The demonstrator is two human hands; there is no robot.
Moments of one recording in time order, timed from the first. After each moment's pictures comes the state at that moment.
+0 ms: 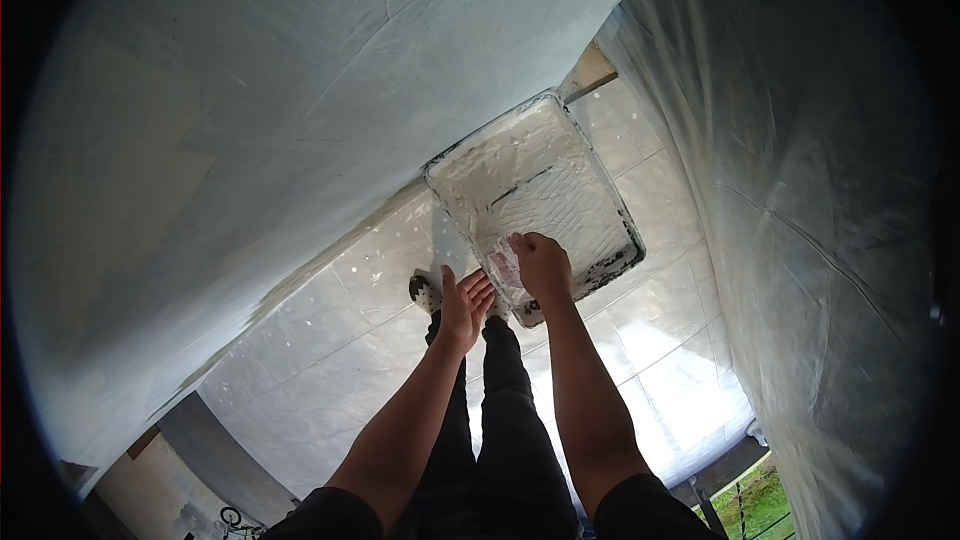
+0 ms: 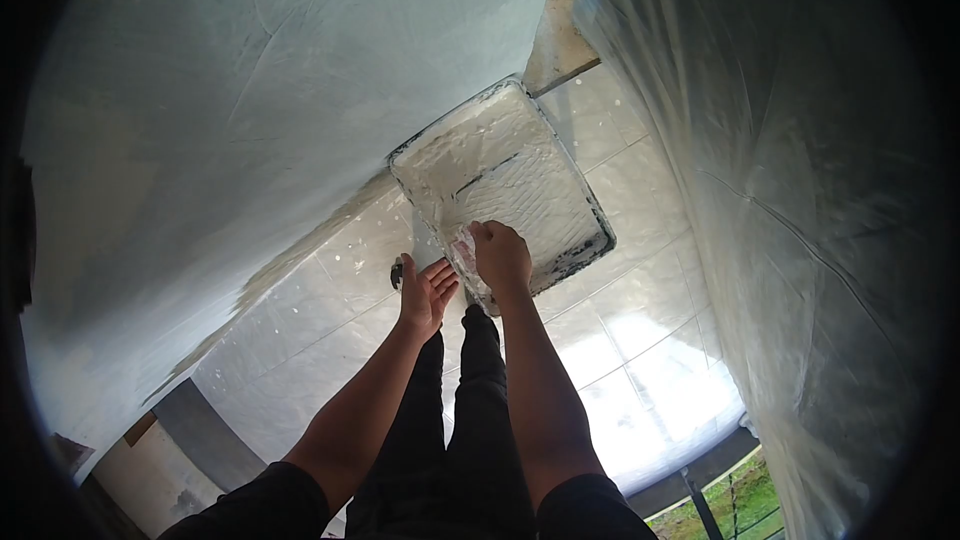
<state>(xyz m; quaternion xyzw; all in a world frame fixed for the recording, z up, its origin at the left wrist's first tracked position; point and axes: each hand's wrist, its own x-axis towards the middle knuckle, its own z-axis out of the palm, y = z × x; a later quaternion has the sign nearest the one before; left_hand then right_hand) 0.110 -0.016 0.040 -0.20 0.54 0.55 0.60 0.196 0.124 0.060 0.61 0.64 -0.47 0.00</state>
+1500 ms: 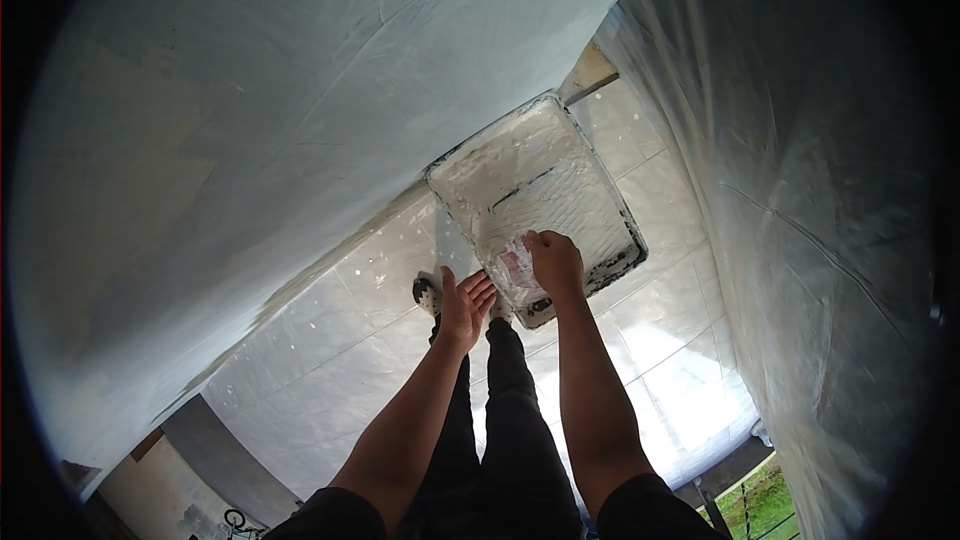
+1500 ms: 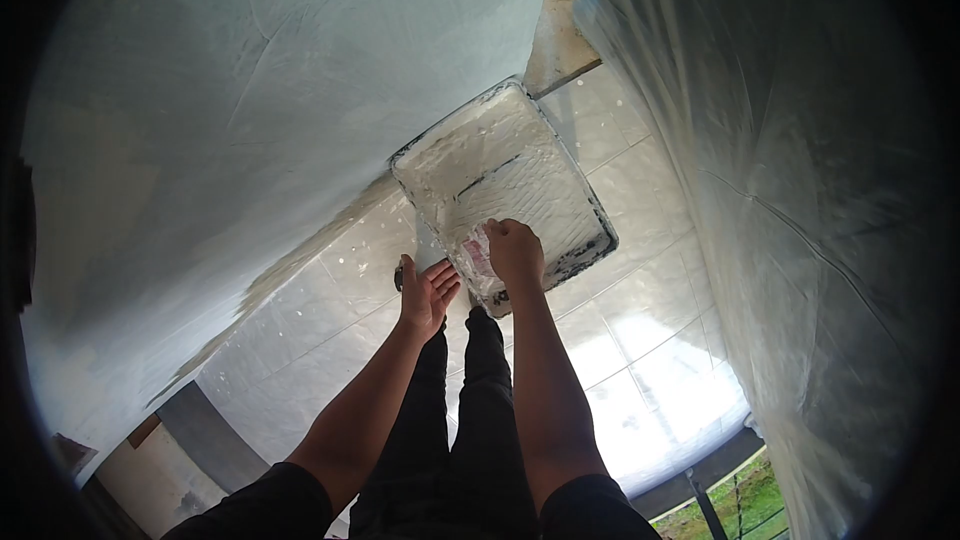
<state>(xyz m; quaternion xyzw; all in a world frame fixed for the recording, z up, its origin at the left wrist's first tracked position) 0.105 -0.018 0.033 -0.21 0.53 0.56 0.60 0.204 0.139 0.053 0.63 0.62 -0.46 0.03</state>
